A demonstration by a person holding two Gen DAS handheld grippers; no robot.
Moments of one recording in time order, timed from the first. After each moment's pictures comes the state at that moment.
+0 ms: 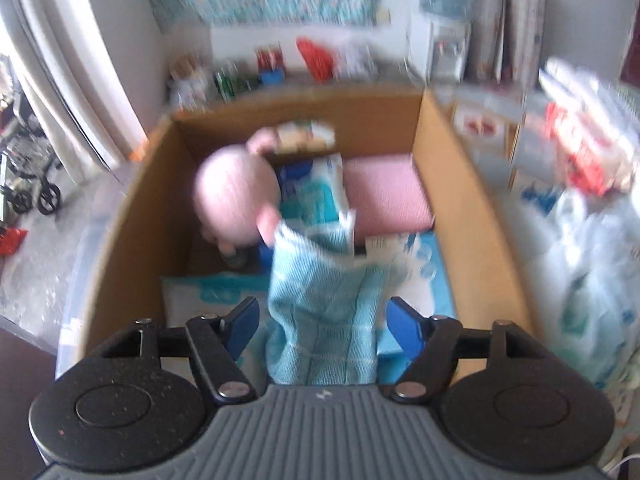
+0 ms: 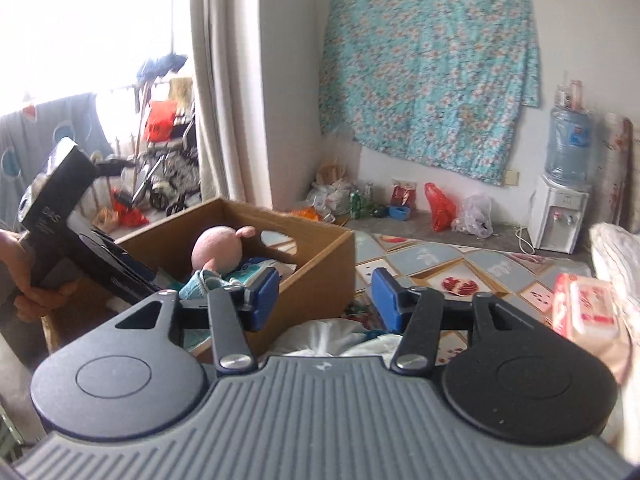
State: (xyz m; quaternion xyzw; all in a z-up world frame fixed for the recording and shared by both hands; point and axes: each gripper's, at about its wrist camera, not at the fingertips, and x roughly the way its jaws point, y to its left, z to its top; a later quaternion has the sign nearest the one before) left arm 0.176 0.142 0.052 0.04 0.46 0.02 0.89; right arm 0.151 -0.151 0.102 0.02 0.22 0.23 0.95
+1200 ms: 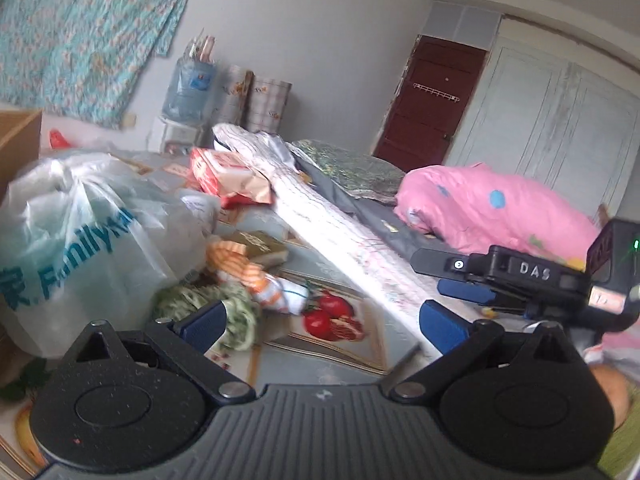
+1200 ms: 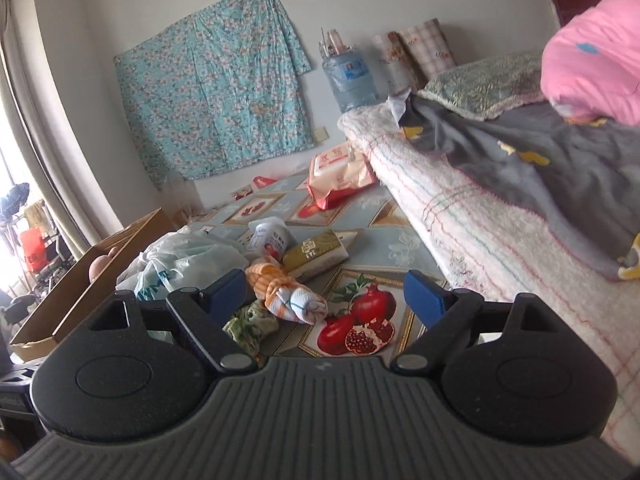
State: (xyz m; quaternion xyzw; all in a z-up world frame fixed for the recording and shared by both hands) left arm -0.001 -0.080 -0.033 -0.08 0.26 -0.33 0.90; right arm -0.058 -0.344 -0.002 0.21 0.26 -0.02 0.94
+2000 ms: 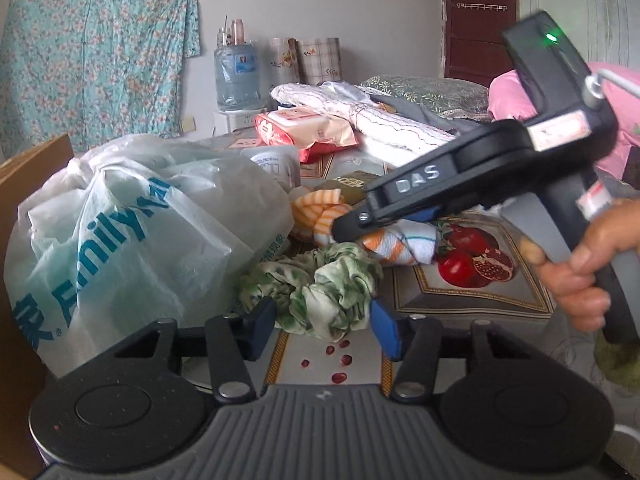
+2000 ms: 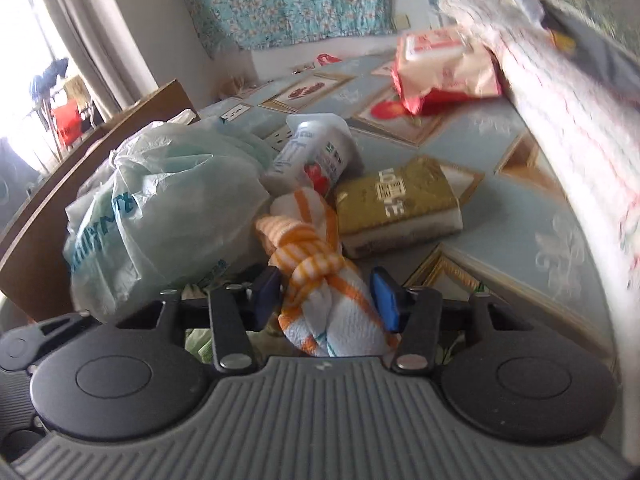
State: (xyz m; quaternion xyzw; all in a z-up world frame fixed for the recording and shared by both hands) left arm 0.043 -0.108 -0.084 0.09 0.29 -0.22 0.92; right arm 0.112 -0.305 -0.069 0.15 0.40 0.11 0.89
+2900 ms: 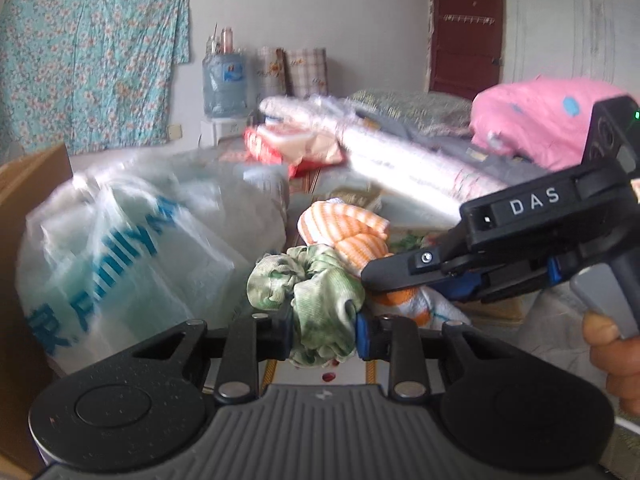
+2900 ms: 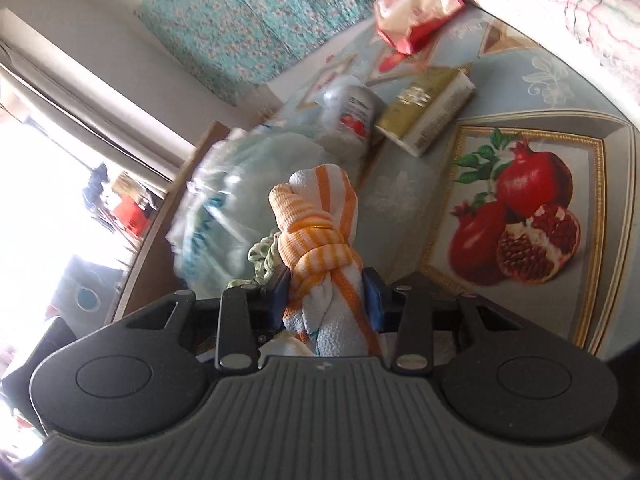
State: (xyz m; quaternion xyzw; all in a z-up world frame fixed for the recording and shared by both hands) left arm 0.025 -0.091 -0.058 0.07 0.27 -0.25 0.93; right arm 0.033 -0.311 -0.062 0.37 0.37 0.15 0.84
